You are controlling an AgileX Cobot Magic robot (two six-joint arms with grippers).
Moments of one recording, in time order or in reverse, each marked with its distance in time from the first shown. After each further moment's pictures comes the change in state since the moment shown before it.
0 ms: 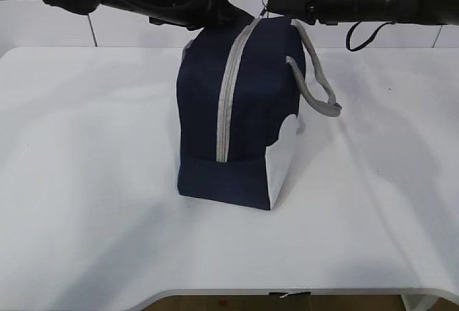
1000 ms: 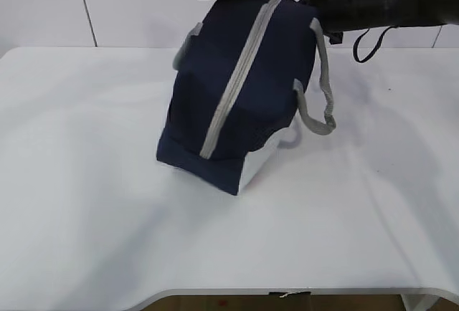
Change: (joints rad) left arm -0.059 -0.122 0.003 0.021 0.076 0.164; right arm 0.000 0.001 -0.002 -0.158 -0.057 0.316
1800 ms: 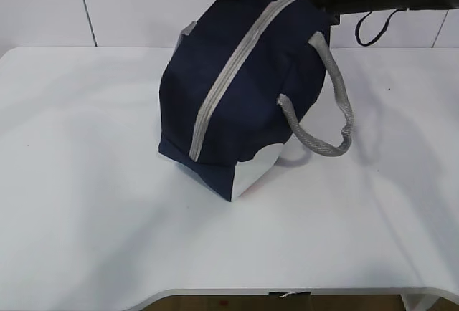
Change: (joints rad) left arm 0.000 -0.026 0.000 -0.014 0.056 0.004; right arm -0.017 -0.002 -0.070 0.055 0.193 -0.057
